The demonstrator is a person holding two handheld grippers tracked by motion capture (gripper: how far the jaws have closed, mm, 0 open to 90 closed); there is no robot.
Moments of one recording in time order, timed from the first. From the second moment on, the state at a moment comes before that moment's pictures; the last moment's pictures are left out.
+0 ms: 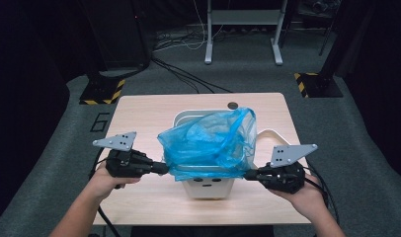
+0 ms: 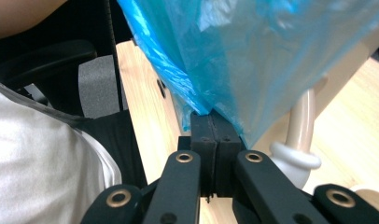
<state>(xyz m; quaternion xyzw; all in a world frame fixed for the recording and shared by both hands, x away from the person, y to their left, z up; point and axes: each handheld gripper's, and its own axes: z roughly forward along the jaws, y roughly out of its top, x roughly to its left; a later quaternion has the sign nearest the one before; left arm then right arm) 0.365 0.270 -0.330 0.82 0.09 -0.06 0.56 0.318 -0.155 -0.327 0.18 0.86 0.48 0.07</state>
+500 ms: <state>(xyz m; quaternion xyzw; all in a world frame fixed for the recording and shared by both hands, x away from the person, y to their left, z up) 0.360 0.274 -0.331 0.83 0.09 -0.06 0.55 0.300 -0.189 -0.305 0.16 0.81 0.55 0.06</state>
